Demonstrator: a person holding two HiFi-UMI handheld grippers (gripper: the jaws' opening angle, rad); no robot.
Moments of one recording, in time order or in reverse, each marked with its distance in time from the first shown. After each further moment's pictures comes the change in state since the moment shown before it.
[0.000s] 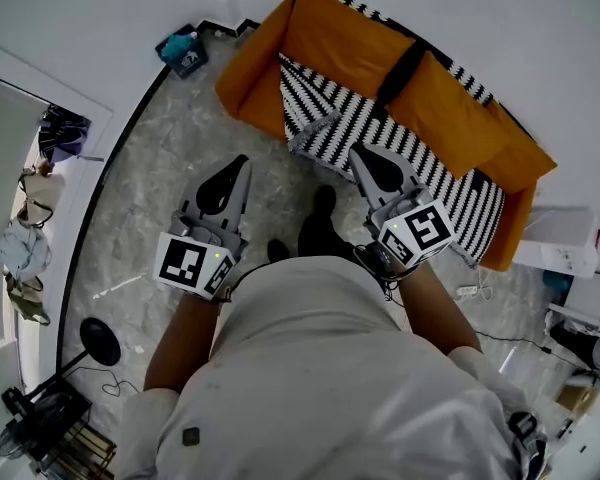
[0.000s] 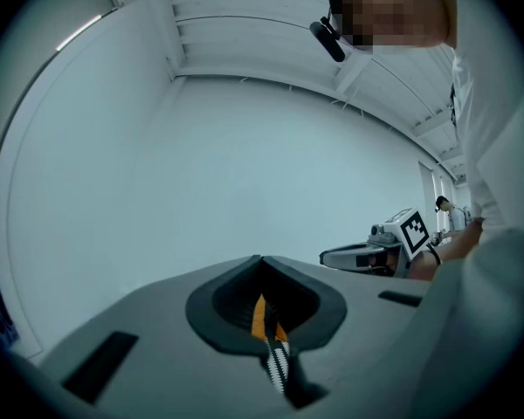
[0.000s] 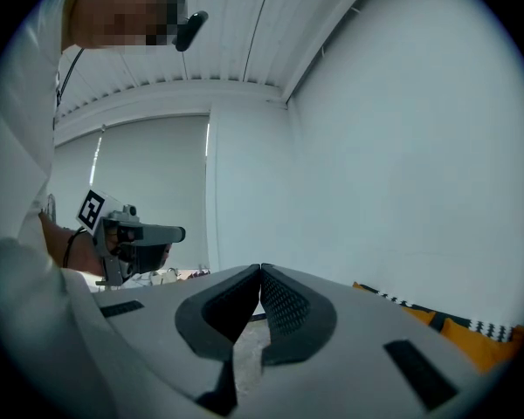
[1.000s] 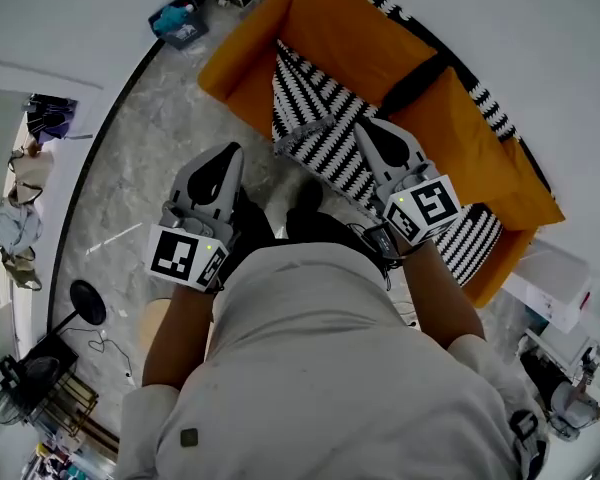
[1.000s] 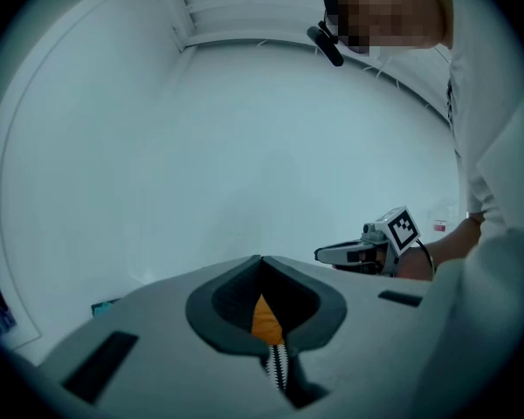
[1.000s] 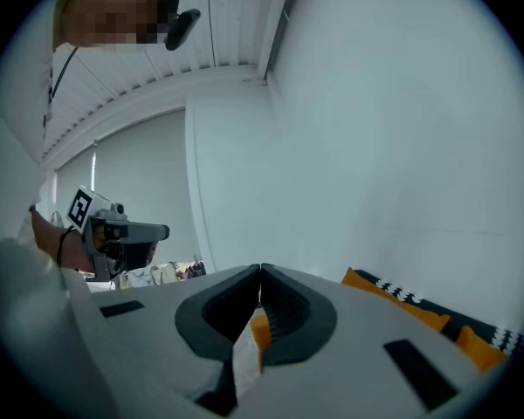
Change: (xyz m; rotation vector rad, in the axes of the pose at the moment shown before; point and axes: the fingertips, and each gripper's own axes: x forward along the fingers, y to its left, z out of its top) left arm 0.195 0.053 -0.037 -0.056 0.121 0.140; right arm 0.109 -0.216 -0.048 0.103 0.101 0.121
